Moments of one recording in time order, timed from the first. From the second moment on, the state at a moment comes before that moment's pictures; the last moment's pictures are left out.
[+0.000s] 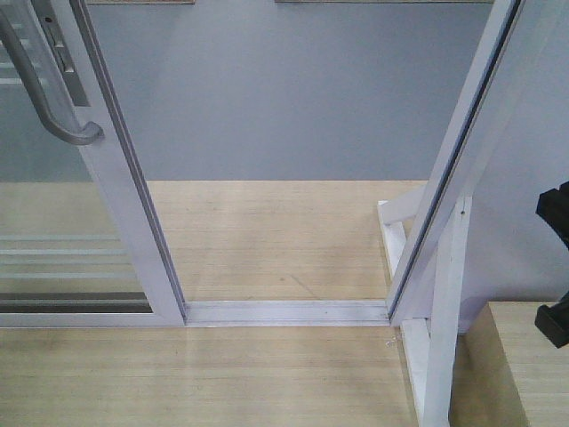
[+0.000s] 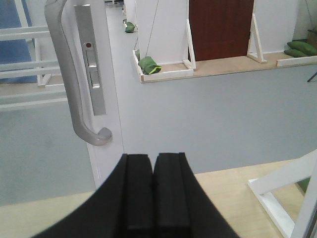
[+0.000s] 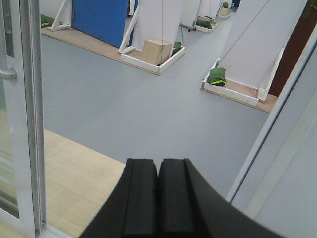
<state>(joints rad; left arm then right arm) -0.16 0.39 -0.25 0.05 0.09 -0.03 0.31 0.46 -0.46 0.10 0.28 -0.31</state>
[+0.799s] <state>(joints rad) -0.16 -0.01 0.03 0.04 0.28 -0.08 0.31 0.46 -0.46 0.10 0.28 -0.31</state>
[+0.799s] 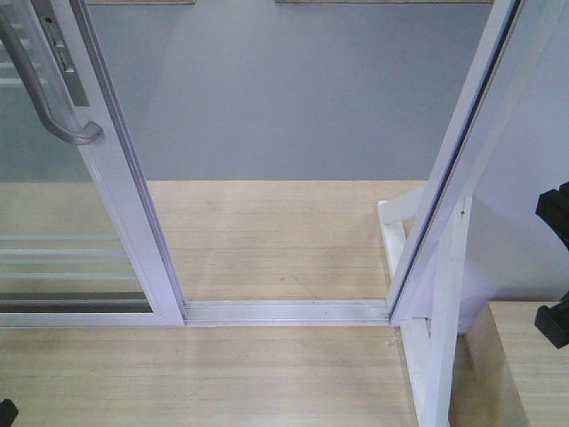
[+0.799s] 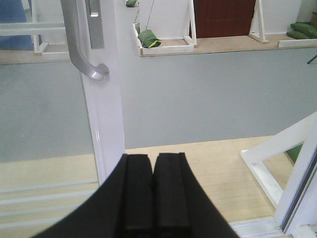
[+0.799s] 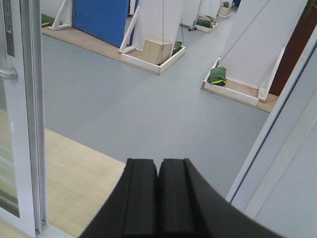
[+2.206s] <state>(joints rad) -0.16 -0.01 0.03 0.04 0.28 -0.08 0.12 -0.01 0.03 0.10 0.13 -0.28</state>
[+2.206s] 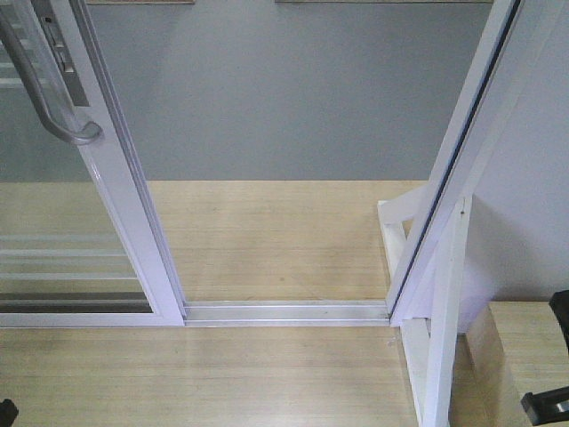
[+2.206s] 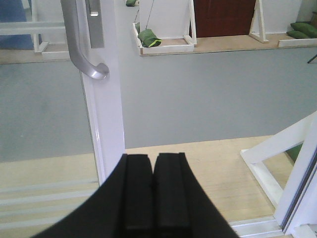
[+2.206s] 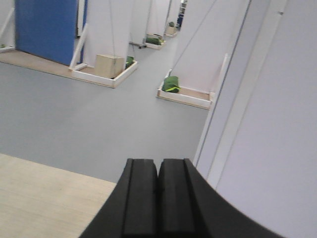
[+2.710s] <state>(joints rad) -0.16 -0.01 0.03 0.04 0.28 -0.08 0.09 -0.01 0.03 0.10 0.13 -0.28</state>
